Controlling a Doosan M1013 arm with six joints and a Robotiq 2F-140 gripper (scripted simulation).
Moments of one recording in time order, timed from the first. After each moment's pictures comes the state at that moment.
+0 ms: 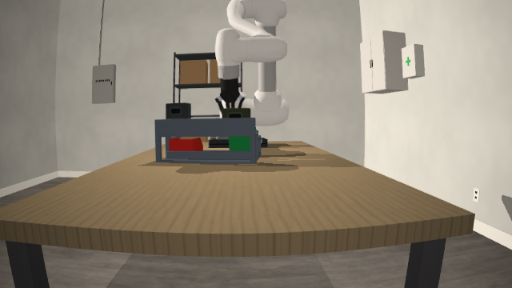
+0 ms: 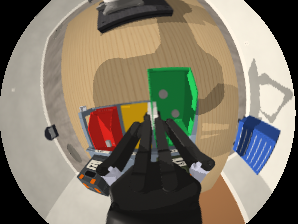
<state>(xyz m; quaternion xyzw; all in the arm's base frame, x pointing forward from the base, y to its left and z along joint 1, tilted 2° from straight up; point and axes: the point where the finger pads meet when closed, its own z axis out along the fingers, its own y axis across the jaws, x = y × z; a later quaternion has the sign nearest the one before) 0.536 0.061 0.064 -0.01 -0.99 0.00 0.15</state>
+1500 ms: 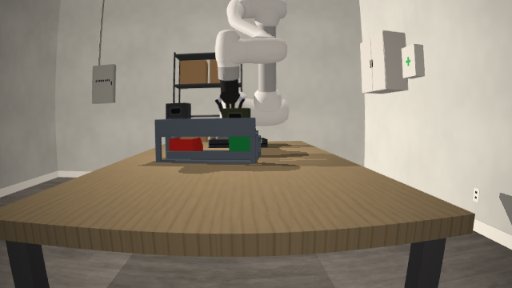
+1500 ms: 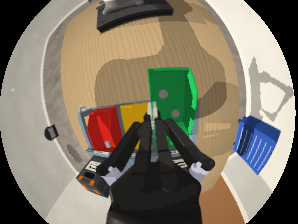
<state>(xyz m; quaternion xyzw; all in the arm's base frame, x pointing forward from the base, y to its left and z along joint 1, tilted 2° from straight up) 0.536 0.061 0.058 -0.01 -0.99 0.00 0.15</state>
